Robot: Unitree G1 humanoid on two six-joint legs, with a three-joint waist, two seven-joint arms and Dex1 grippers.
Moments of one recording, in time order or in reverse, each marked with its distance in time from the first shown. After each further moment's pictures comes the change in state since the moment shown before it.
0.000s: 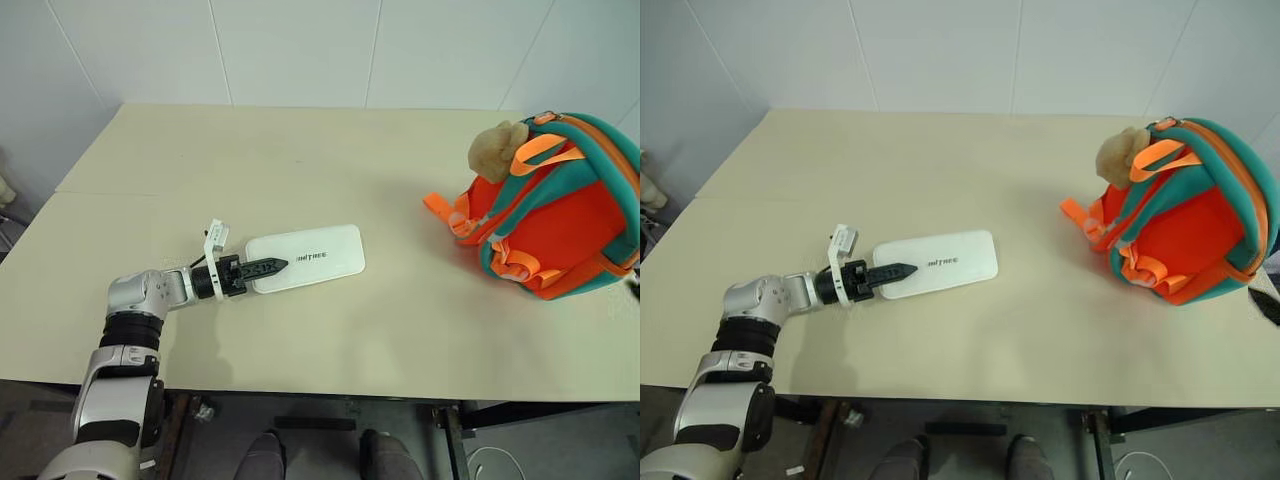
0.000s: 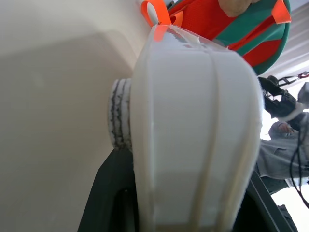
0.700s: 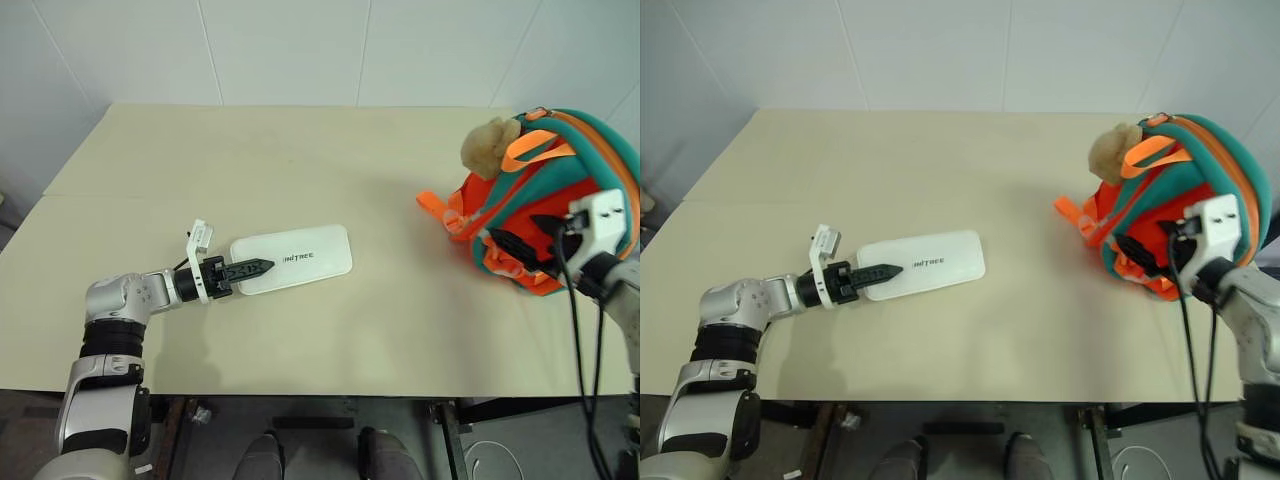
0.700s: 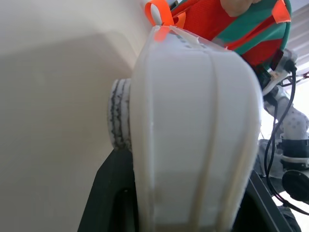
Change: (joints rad) left arm 0.073 0.056 0.071 -0.115 -0.018 0.071 0.021; right arm -0.704 0.217 0.531 0.209 -0.032 0.189 -0.272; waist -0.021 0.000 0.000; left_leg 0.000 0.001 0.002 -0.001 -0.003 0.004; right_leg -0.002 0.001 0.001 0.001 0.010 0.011
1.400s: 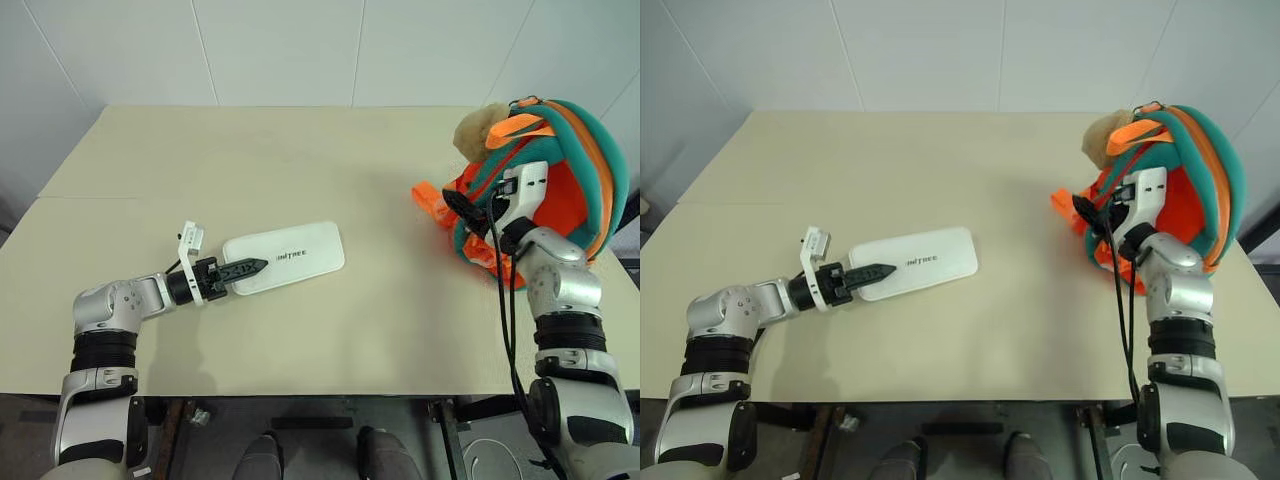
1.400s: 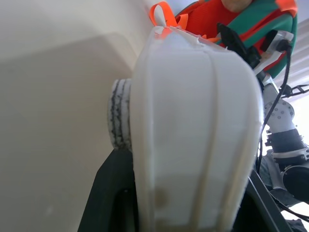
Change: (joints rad) left arm 0.055 -0.003 0.058 -0.099 -0.045 0.028 0.086; right arm -0.303 0.256 0.085 0.367 -0.100 -0.324 0.019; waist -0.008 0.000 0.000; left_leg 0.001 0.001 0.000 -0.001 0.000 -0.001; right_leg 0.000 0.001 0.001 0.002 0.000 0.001
